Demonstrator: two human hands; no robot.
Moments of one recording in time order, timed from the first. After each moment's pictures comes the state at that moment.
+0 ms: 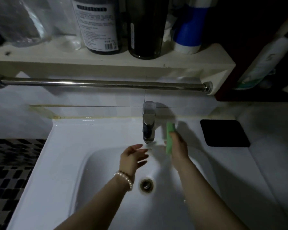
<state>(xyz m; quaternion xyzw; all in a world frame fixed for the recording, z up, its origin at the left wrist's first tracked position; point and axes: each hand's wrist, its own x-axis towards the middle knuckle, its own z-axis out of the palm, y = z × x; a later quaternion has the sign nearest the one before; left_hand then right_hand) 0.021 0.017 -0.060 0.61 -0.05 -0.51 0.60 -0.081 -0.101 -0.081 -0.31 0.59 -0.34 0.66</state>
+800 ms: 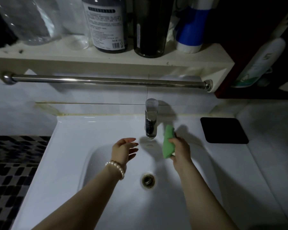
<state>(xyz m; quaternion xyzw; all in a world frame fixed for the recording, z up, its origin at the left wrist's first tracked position) 0.053 0.027 -0.056 0.65 -0.05 -0.48 0.59 -0.094 -0.075 -0.072 -0.33 0.56 -0.36 0.67</state>
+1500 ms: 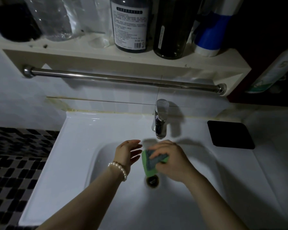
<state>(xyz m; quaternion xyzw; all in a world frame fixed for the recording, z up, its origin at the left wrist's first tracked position) 0.066 0.045 -0.058 0.60 -0.01 -0.53 0.61 -0.085 -0.019 -0.018 -0.85 0.29 -0.19 0.39</state>
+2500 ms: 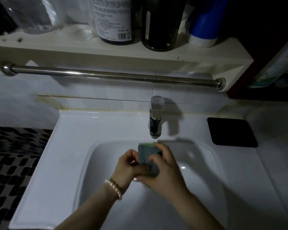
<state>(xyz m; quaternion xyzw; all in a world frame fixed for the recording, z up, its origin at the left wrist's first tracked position) 0.029 0.069 -0.054 0.61 -0.20 -0.50 0.59 -0.099 0.007 -0.047 -0.86 0.34 -0.22 0.30</state>
